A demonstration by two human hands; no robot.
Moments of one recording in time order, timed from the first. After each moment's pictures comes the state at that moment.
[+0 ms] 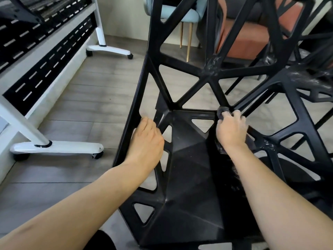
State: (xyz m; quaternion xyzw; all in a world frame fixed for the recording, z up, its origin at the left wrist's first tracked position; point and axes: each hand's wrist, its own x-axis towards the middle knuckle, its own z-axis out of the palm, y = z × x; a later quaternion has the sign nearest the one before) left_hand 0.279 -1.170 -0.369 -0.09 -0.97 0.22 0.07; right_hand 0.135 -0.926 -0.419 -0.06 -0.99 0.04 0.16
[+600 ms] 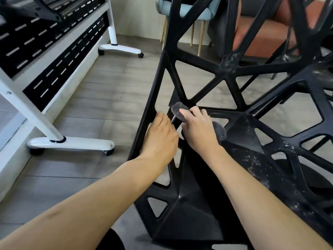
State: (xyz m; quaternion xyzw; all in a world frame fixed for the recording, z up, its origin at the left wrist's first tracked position) left_hand 0.270 -1.174 -0.370 -0.09 -0.96 0.25 0.05; right_hand 0.173 -1.047 -0.431 0.24 -0.94 0.13 0.21
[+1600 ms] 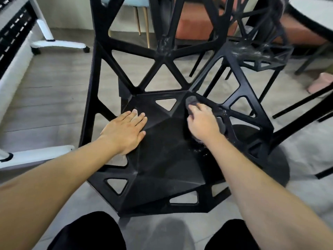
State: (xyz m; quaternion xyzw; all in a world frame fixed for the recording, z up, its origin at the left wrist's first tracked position) left_hand 0.254 -1.170 -0.395 -0.23 -0.96 0.12 -0.07; right_hand 0.226 -0.904 -0.399 0.02 -0.99 0.11 0.08
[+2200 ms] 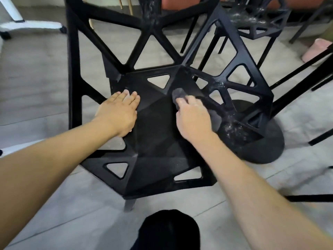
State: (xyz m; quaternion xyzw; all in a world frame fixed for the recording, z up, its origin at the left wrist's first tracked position) left_hand 0.246 -1.168 -0.404 -0.22 -0.96 0.13 -0.06; right_hand 0.292 -0.944 -0.407 -0.01 -0.99 0.05 0.10
